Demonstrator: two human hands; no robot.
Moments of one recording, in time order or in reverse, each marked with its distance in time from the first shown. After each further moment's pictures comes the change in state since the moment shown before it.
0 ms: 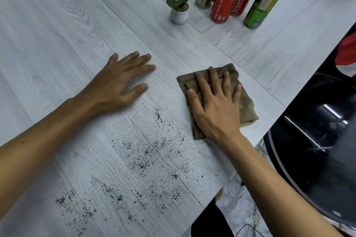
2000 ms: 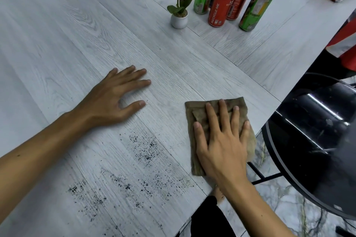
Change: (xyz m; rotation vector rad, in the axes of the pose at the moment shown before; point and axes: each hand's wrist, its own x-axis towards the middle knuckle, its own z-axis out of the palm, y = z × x) left_hand -0.040 0.014 -0.007 -0.036 0.057 0.021; right_hand -0.094 0.002 0.013 -0.038 0.105 0.138
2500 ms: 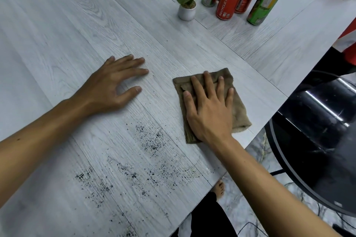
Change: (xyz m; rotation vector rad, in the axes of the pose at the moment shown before) left_hand -0.010 -0.014 -0.012 -0.033 0.031 -0.048; right_hand 0.052 -0.044 0.007 0.071 -0.053 -0.123
